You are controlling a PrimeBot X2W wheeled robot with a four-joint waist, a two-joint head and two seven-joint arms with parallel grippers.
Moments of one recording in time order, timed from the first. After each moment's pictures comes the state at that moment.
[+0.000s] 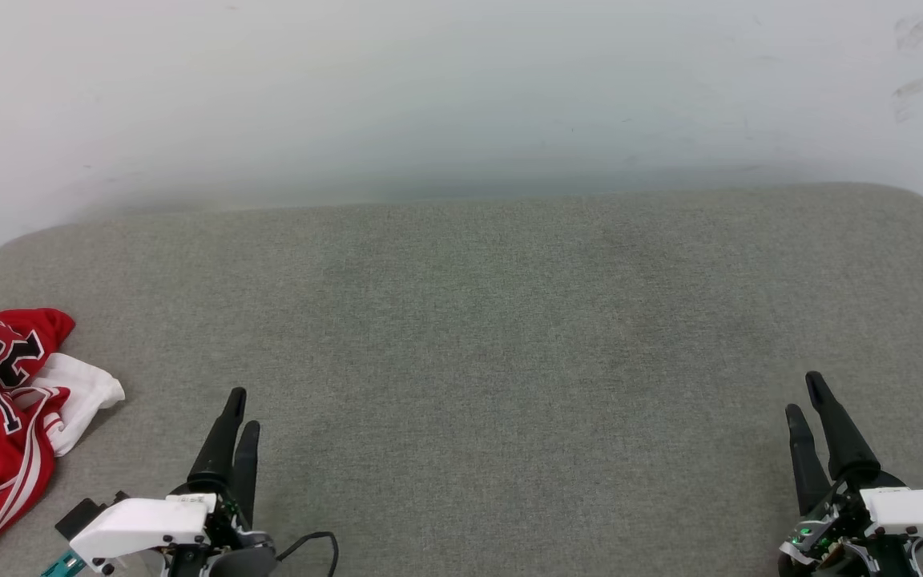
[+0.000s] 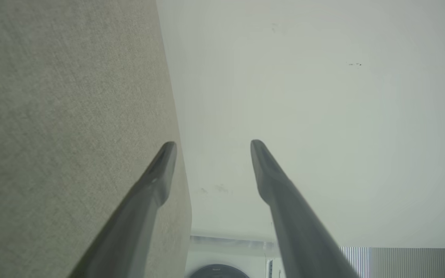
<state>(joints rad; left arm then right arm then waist) -0.07 0.05 0.09 0.27 -1.61 -0.13 0.10 -0.06 -0.05 -0.11 0.27 1.62 0.13 0.10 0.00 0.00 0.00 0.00</state>
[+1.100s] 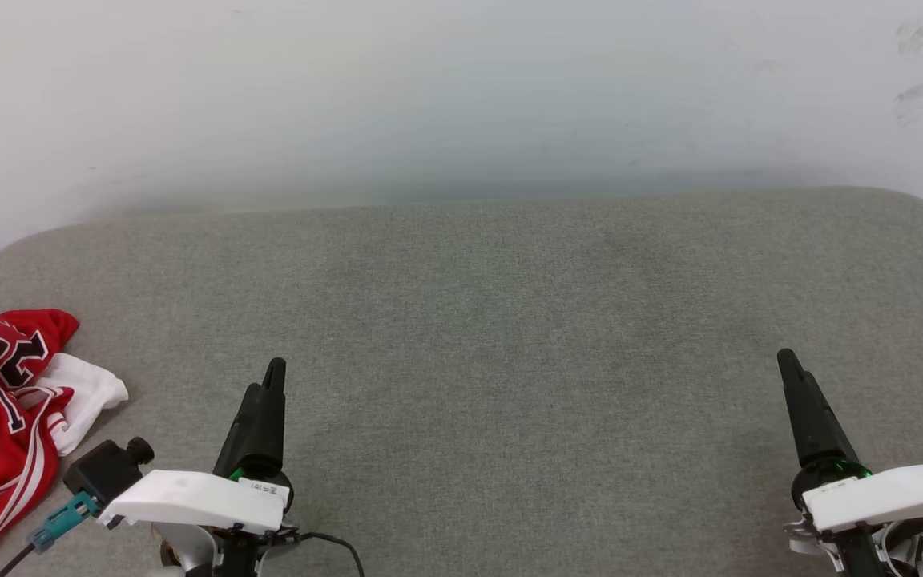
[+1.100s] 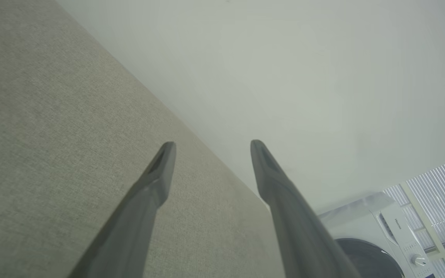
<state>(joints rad) -0.07 0.05 0.00 0.14 -1.06 -0.13 -0.04 -0.04 -0.09 -0.03 0.12 1.05 0.13 0.00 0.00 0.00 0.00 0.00</state>
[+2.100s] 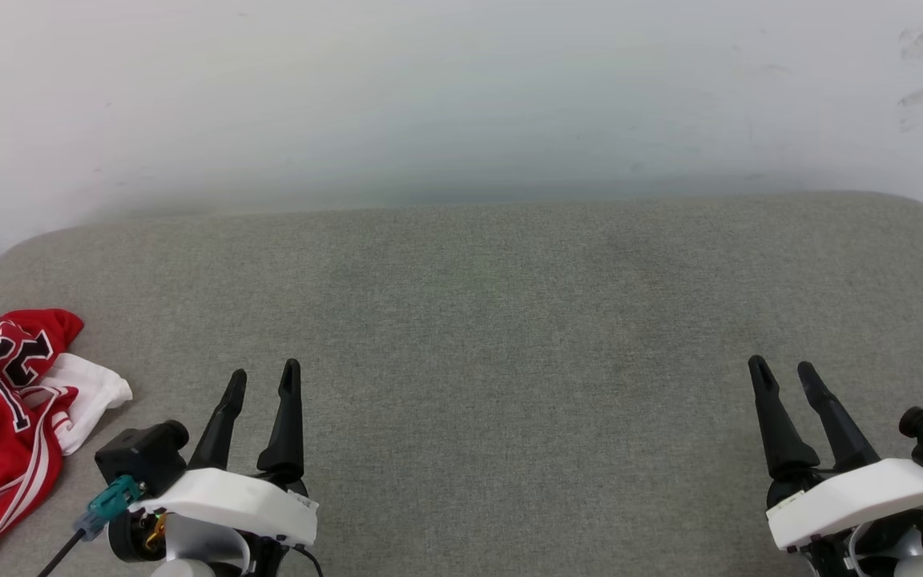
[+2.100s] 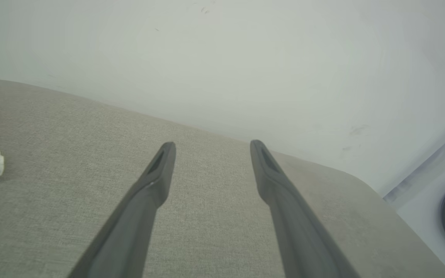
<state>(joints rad) -0.06 0.09 -0.06 0.11 -0.52 -0.07 -0.14 -0.02 -0.09 -0.01 0.05 0.54 0.13 0.01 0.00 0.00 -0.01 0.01</state>
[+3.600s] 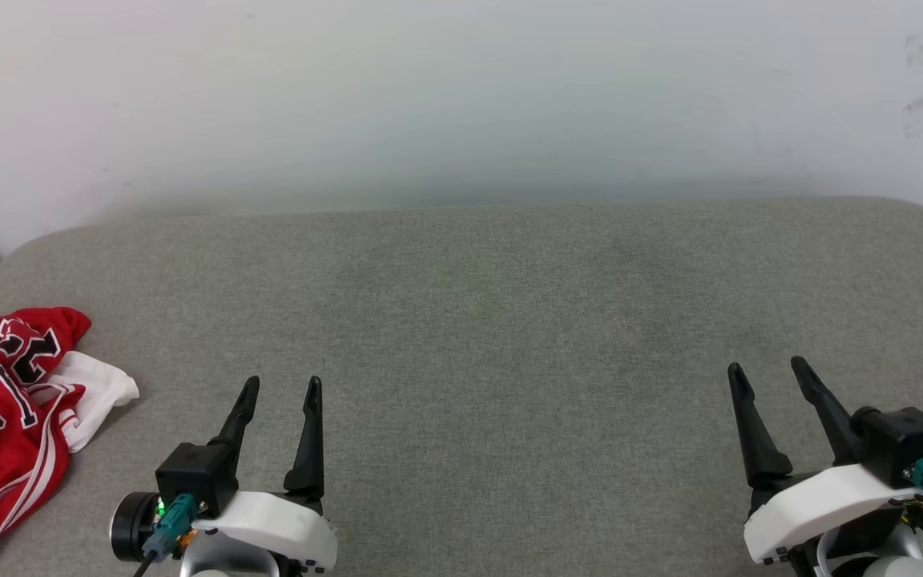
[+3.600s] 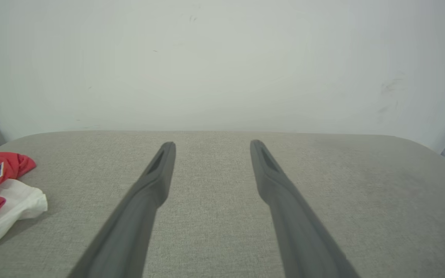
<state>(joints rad) -0.05 0.08 -0.09 0.16 -0.20 -0.05 -0.24 -0.01 -0.06 0.00 0.01 0.15 0.13 0.00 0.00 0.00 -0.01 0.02</state>
